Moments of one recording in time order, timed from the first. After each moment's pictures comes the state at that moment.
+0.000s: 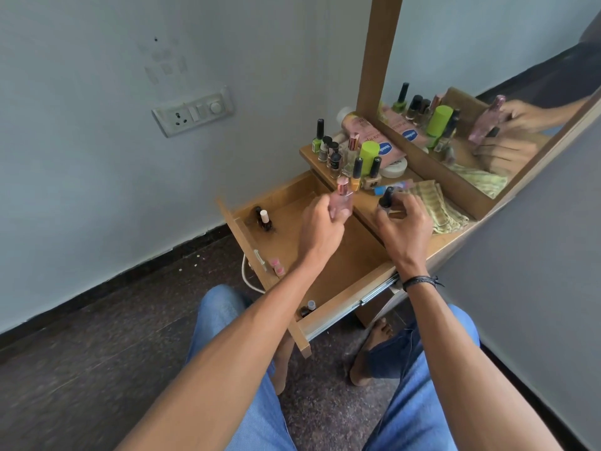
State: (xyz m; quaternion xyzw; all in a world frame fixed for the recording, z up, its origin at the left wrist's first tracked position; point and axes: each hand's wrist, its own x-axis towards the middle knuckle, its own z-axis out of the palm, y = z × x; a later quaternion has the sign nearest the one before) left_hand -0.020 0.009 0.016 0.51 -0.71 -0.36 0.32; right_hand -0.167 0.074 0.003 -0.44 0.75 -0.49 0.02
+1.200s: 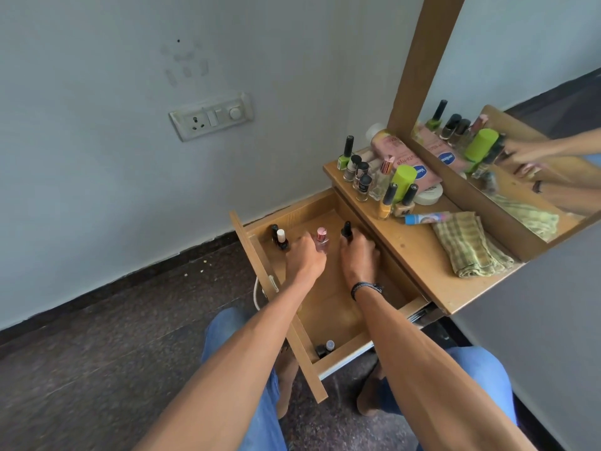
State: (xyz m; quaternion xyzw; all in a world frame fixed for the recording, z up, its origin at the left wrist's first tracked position) left_hand 0.018 -0.048 -0.025 0.67 -0.65 -0.34 0.12; right_hand -0.092 -0.027 -0.067 -0.40 0.84 -0.31 0.19
